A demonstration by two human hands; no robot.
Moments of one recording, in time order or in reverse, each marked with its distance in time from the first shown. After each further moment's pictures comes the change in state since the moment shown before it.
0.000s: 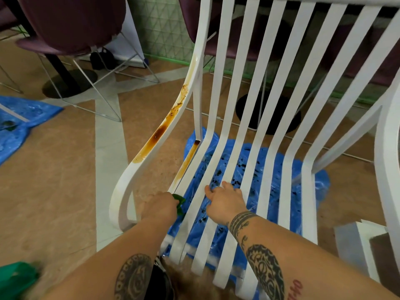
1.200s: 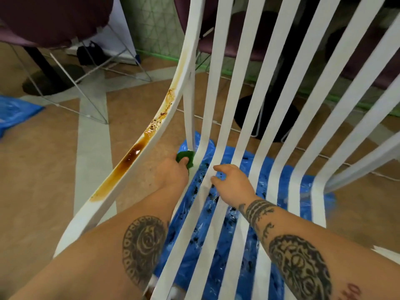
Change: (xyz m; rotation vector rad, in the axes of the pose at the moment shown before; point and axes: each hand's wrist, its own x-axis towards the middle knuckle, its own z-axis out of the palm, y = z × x) left_hand 0.135 0.100 -0.054 -0.840 0.311 -0.017; right_hand 0.082 0.060 -0.063 0.692 0.319 0.076
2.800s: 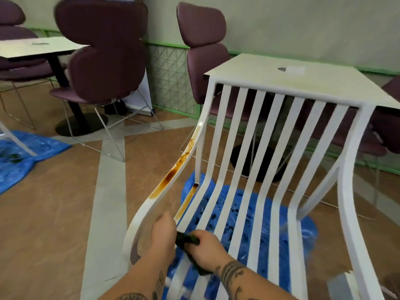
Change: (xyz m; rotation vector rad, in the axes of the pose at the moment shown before) left_hand -0.197 -0.006 -0.151 -0.737 -0.010 -0.508; right_hand -0.169 -0.075 0.049 0.099 -0.267 -0.031
